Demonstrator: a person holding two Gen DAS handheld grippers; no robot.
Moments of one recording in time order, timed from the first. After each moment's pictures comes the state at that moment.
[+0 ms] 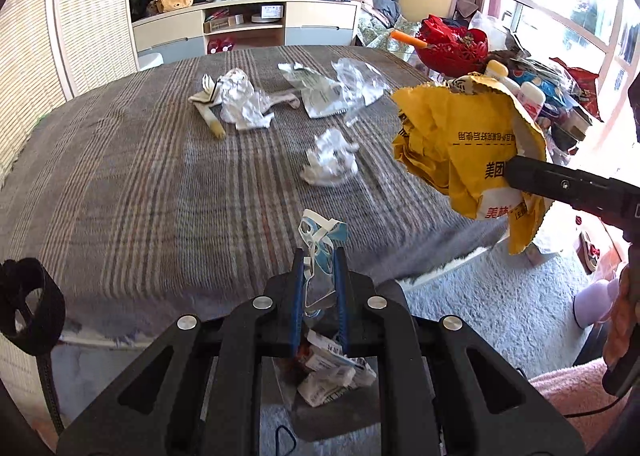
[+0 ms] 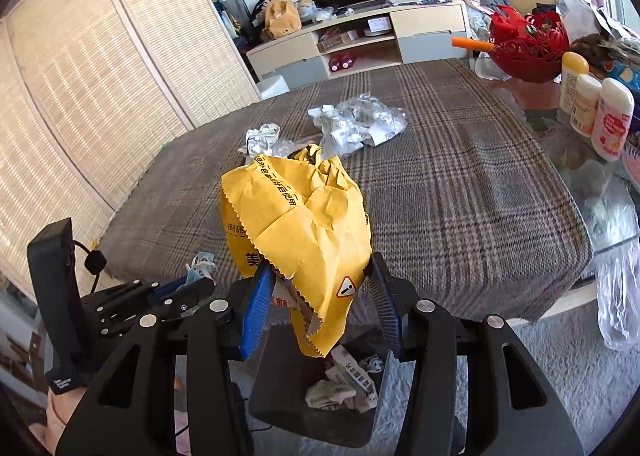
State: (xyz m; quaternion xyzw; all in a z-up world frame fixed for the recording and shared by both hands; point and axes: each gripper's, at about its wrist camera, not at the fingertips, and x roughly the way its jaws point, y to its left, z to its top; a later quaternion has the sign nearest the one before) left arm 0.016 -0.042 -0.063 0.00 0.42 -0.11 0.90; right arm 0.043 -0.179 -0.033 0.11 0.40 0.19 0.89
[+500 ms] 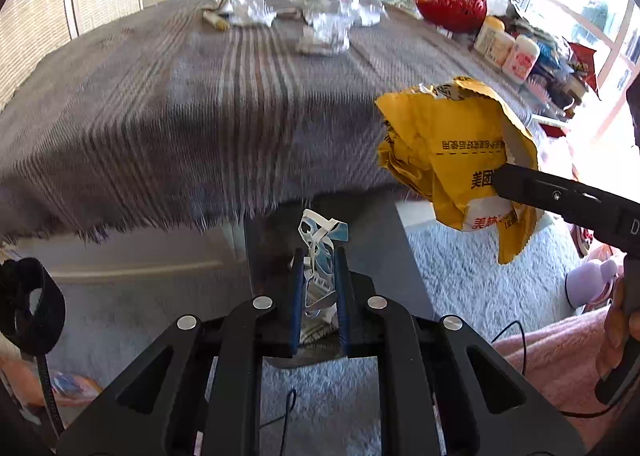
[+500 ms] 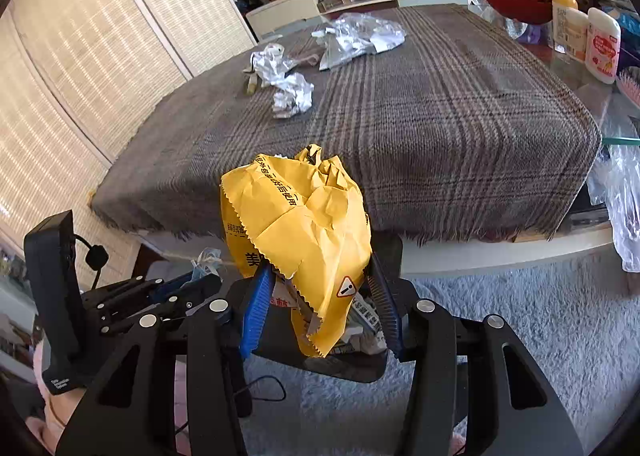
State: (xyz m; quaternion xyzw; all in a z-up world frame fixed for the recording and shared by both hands) left arm -0.052 -0.040 -0.132 -0.02 0.47 -0.10 0.88; right arm -0.011 -0.163 -0.100 0.09 0.46 0.19 0.86
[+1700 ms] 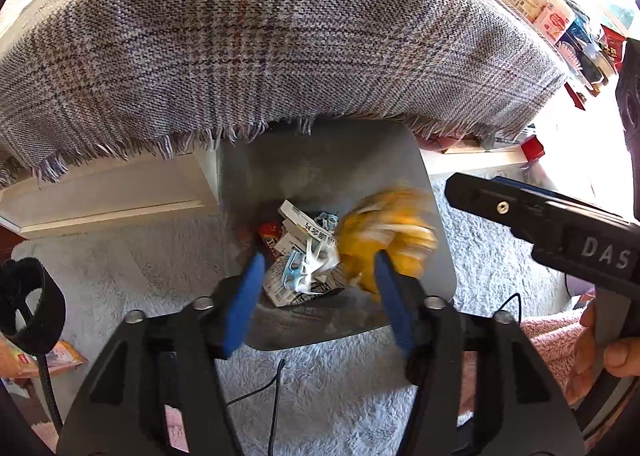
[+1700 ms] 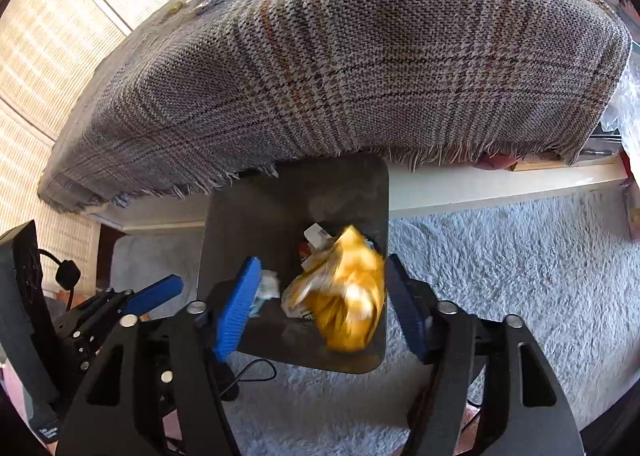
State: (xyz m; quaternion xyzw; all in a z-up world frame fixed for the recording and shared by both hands) left arm -0.034 -0.051 -0.201 -0.04 0.55 -0.10 0.83; right arm 0.009 -0.146 -0.179 0.10 0.55 0.13 0.82
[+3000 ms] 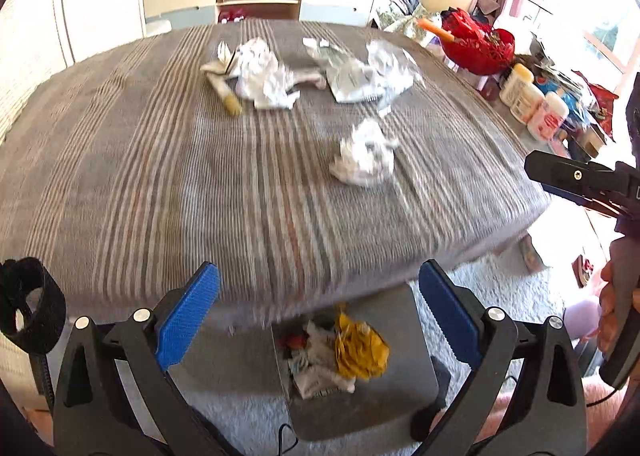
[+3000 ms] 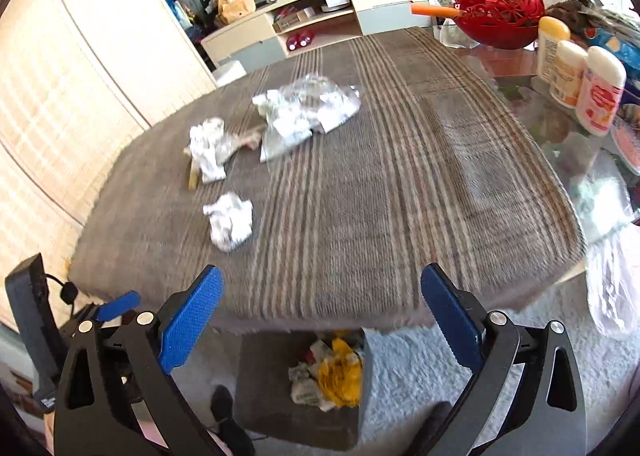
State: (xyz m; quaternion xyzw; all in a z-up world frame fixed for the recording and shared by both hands) left arm 0.061 -0.024 -0.073 -0.03 0.45 -0.09 0.89; right arm 0.112 -0.195 -0.046 0.14 0.45 0.13 0.87
